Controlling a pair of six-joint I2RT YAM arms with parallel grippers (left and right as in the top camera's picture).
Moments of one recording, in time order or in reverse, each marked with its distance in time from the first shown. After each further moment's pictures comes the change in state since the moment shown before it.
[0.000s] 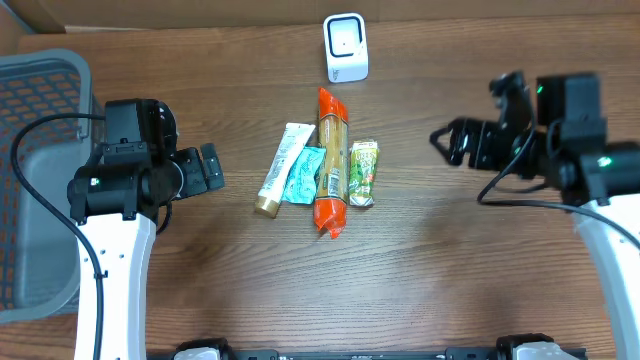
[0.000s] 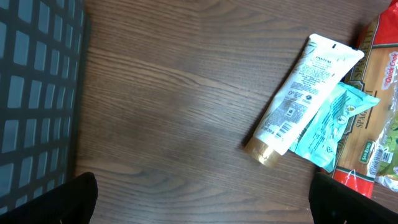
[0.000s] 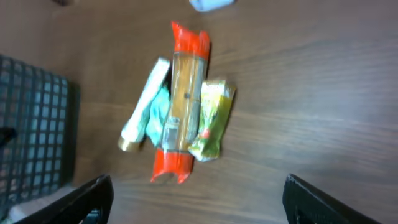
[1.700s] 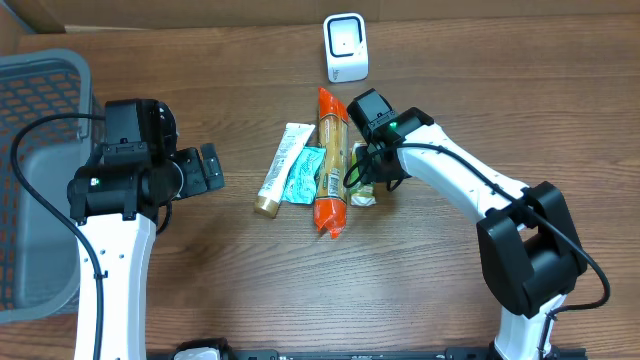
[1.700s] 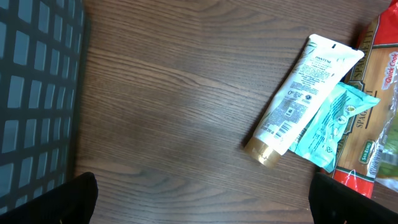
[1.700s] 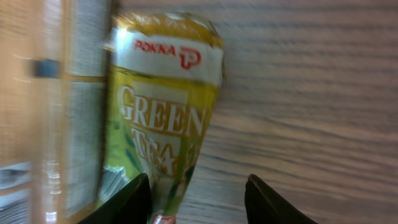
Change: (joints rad) left arm 0.000 0.000 0.000 0.000 0.000 0.000; right arm 0.449 0.663 0.076 0.121 0.558 0.150
